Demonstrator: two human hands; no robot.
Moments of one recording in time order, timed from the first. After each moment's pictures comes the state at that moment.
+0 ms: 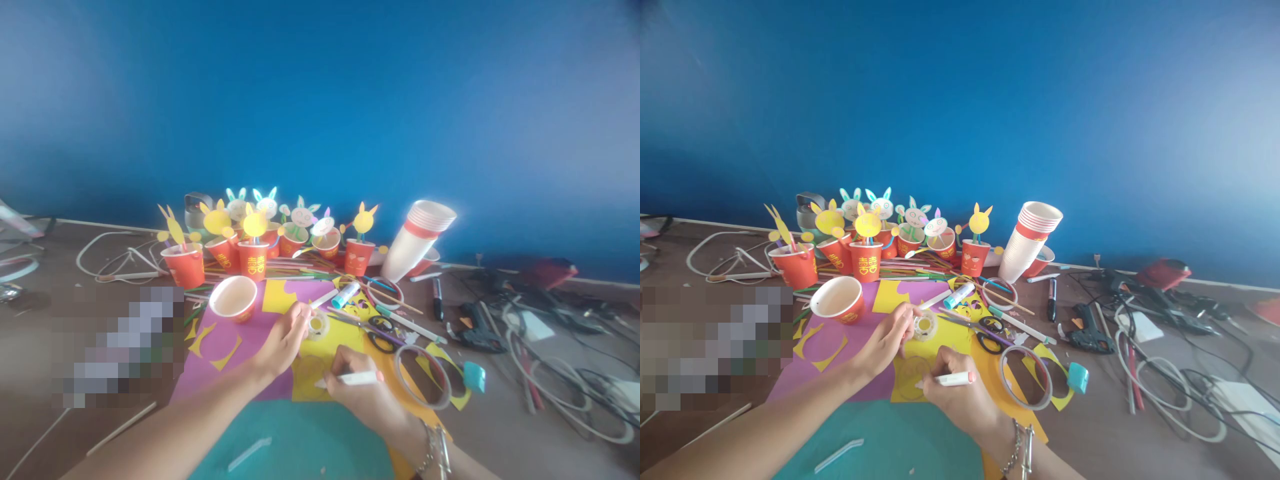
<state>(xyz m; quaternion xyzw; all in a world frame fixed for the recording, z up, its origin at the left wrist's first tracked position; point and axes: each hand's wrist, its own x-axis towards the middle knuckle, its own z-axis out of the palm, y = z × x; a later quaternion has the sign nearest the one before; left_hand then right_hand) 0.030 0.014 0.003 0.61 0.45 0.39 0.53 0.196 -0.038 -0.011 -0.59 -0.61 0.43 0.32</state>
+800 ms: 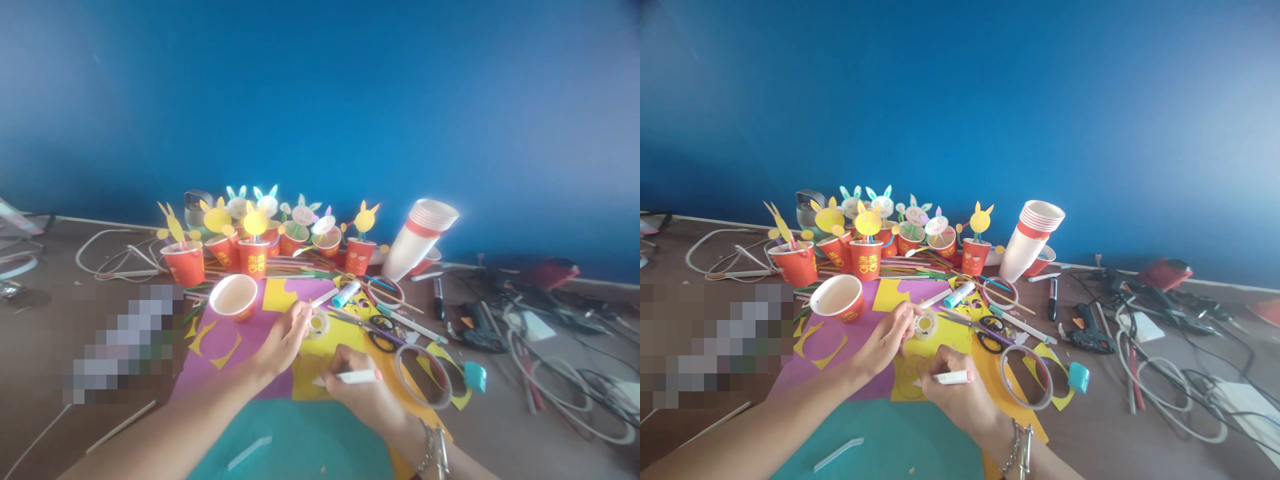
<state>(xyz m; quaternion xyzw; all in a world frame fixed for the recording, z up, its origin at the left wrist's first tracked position) 0.030 0.013 0.007 0.61 0.45 0.39 0.52 0.193 -0.038 -0.006 -0.59 -0.61 0.43 0.31</state>
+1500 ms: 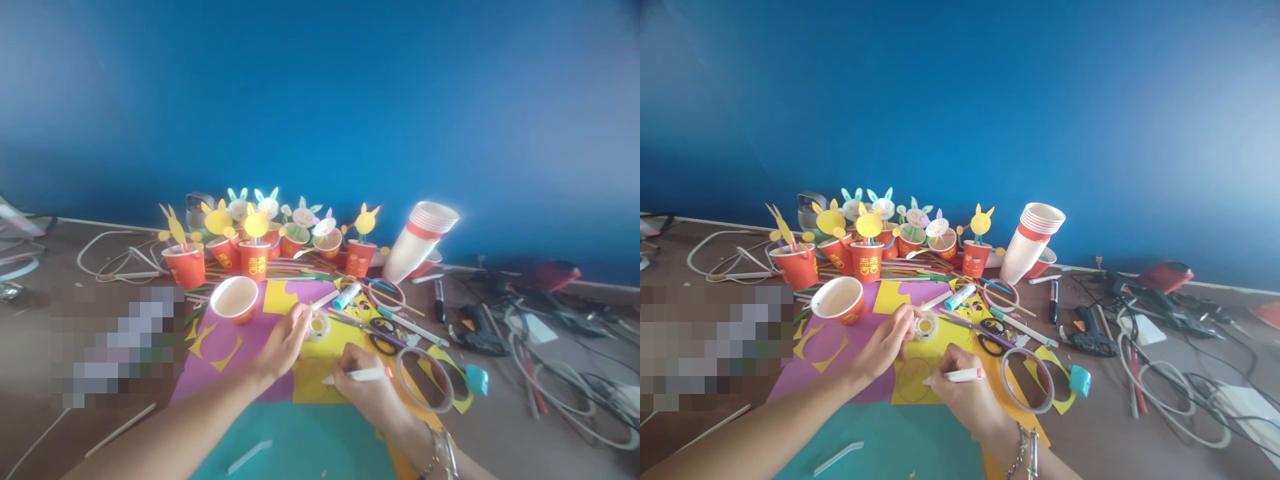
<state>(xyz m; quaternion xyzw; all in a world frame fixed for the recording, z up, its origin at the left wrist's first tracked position) 0.031 0.012 0.011 0.60 0.44 0.39 0.55 0.202 -0.033 -0.020 -0.60 -0.59 0.42 0.34</state>
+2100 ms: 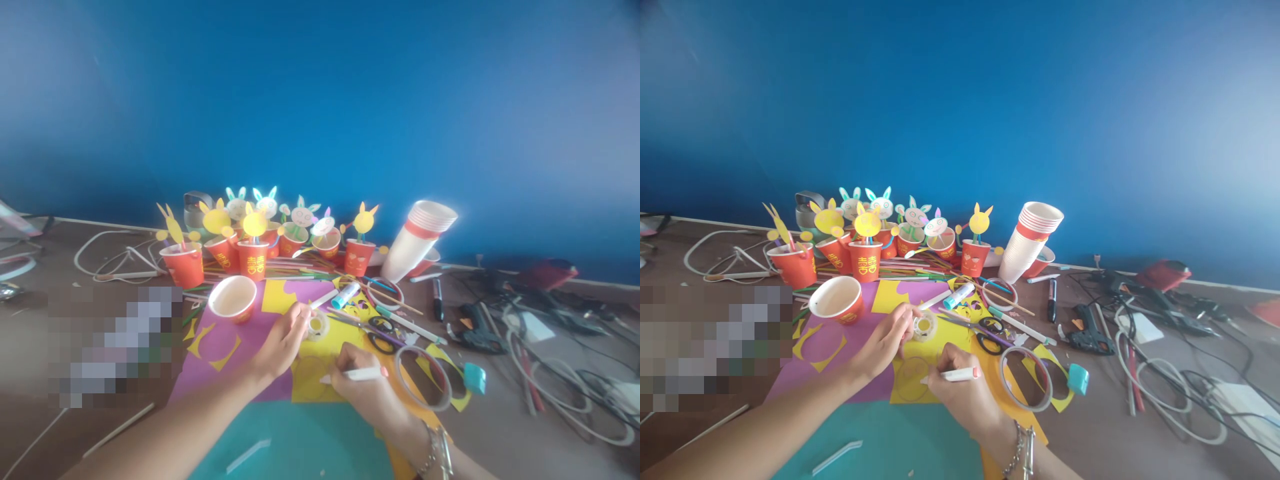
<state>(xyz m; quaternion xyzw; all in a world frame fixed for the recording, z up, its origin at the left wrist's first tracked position) 0.030 0.013 0.007 0.60 0.44 0.38 0.55 0.199 -0.034 -0.018 -0.61 -0.58 0.42 0.34</state>
